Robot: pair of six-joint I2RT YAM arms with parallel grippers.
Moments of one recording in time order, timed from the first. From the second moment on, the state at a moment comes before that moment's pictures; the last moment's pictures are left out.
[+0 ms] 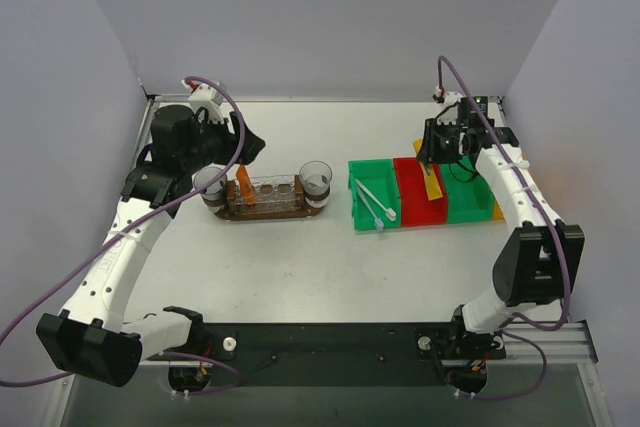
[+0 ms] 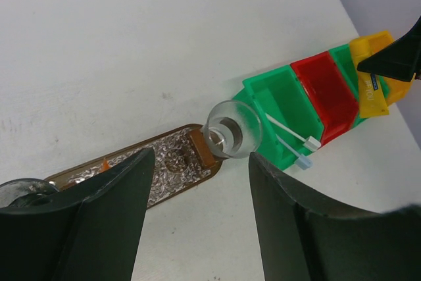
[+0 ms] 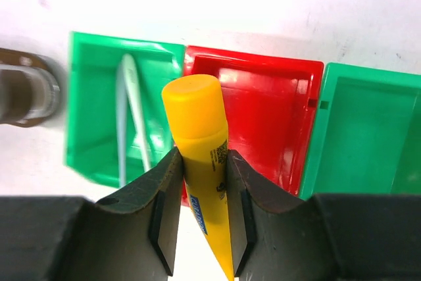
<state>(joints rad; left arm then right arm) -0.27 1.17 1.25 -0.43 0.24 -0.30 0.05 1.60 1.33 -0.62 -0.24 -0.03</state>
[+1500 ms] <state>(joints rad) -0.47 1.26 1.20 0.20 0.72 -0.82 0.62 1.34 1.36 0.06 -0.38 0.76</state>
